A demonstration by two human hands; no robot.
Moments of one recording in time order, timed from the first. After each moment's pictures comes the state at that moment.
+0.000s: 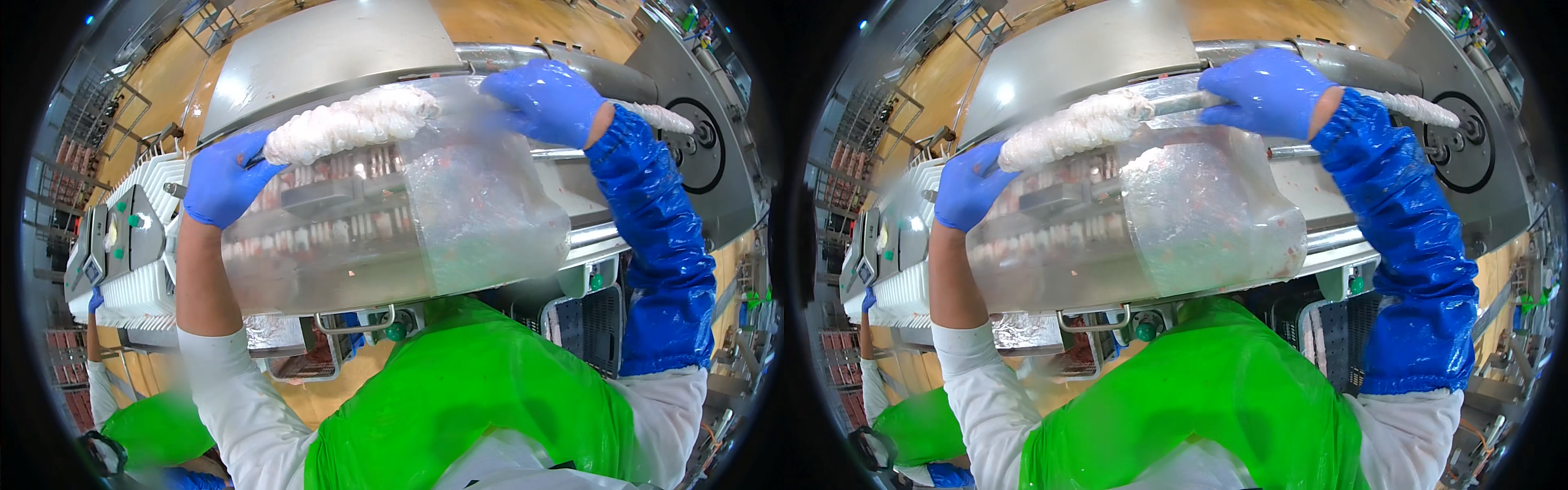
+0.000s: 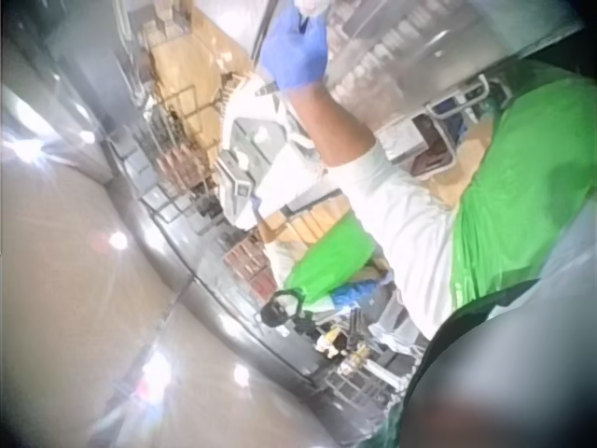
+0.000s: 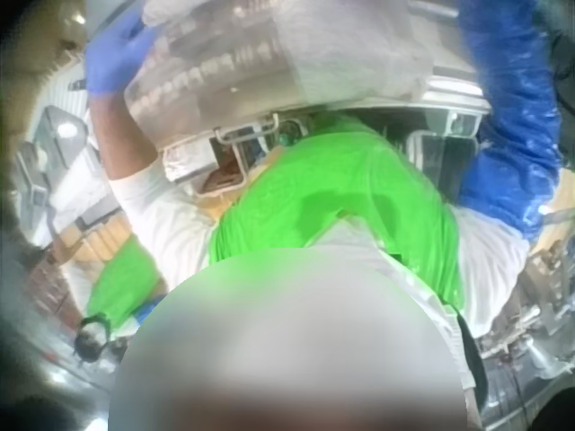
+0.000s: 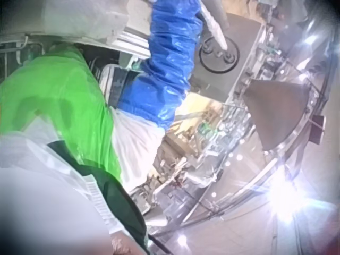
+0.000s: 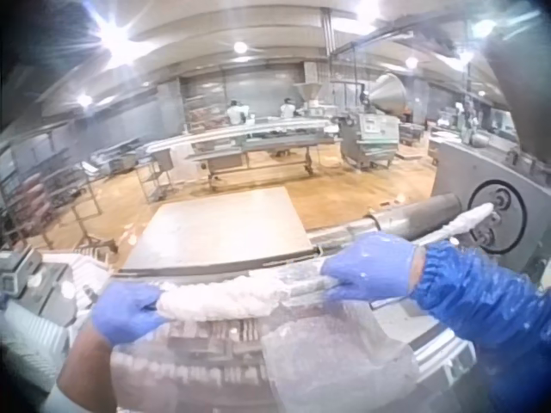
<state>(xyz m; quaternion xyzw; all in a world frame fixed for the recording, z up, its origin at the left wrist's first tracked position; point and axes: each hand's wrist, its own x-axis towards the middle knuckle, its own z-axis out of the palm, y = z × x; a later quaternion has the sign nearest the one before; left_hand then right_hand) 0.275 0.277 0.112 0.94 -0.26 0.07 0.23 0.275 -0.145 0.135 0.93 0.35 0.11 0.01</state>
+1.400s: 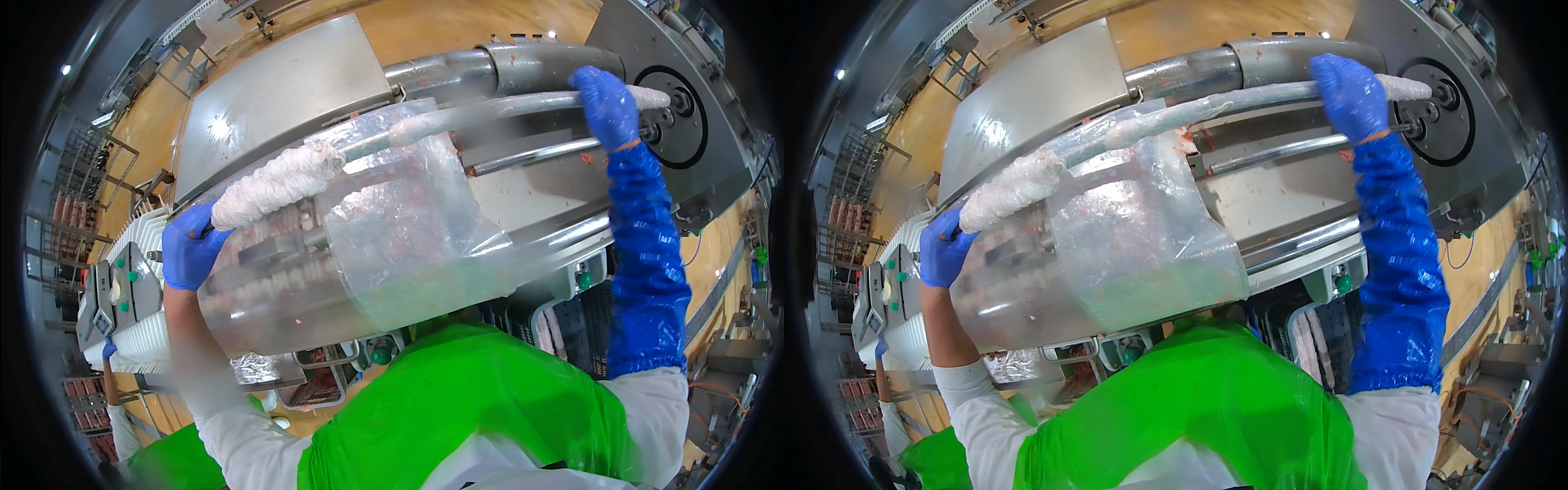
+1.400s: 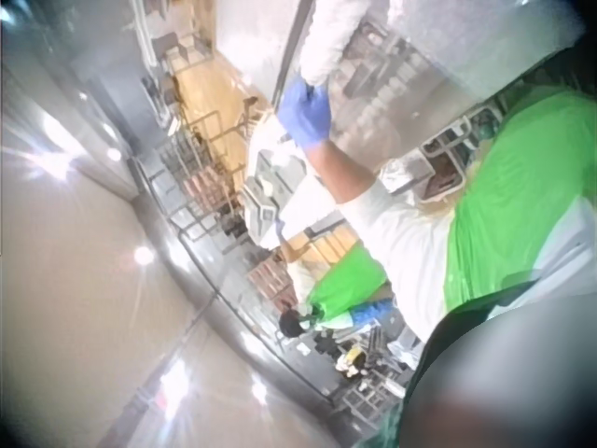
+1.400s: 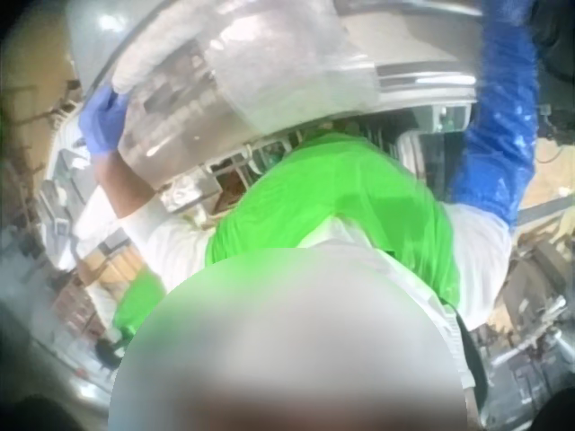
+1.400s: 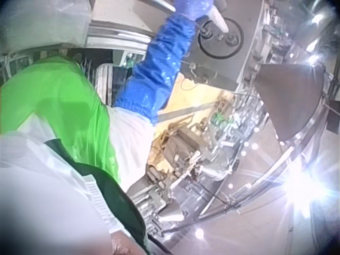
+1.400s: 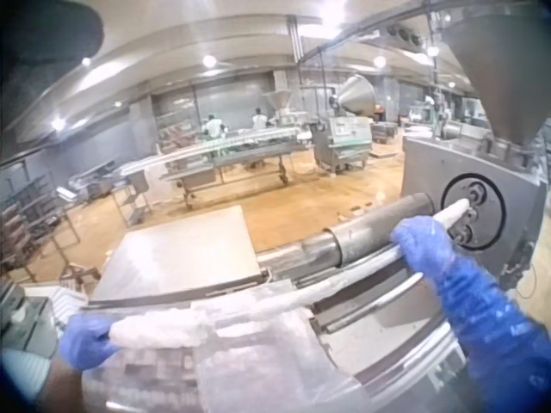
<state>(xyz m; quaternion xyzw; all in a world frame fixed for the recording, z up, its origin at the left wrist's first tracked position) 0.282 0.279 0.106 0.93 -0.30 0.16 0.15 0.268 -0.370 0.072 0.89 0.17 0.42 0.03</state>
